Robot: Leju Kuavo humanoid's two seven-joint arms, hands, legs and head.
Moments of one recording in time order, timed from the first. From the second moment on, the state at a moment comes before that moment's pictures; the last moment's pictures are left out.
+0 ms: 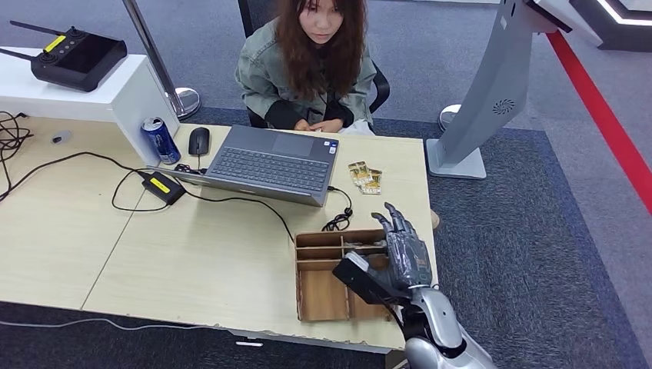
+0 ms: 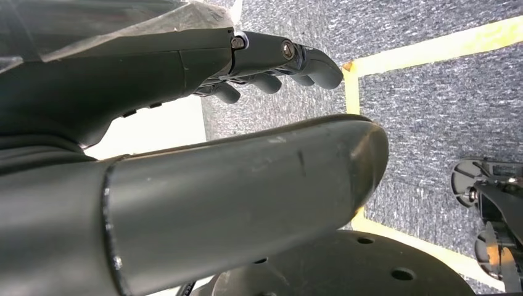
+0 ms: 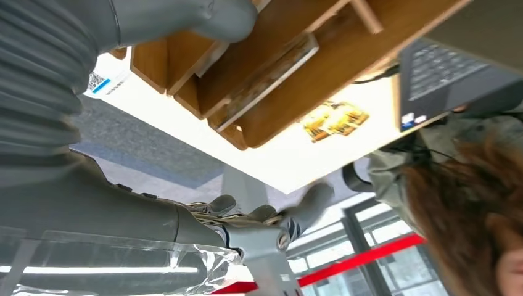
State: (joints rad) left arm -0.17 -0.28 1.51 -0.12 -1.52 -0.17 0.20; right arm -0.28 -0.23 0.72 -1.15 0.77 -0.36 0.26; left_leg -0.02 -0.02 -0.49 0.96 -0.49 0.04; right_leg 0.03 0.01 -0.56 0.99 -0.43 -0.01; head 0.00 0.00
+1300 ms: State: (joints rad) left arm -0.18 -0.28 1.51 -0.12 -1.52 -0.18 0.18; right arm -0.34 -0.18 0.70 -0.98 0.73 -0.39 0.21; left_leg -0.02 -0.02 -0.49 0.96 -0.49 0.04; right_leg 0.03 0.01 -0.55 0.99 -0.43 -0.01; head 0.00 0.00
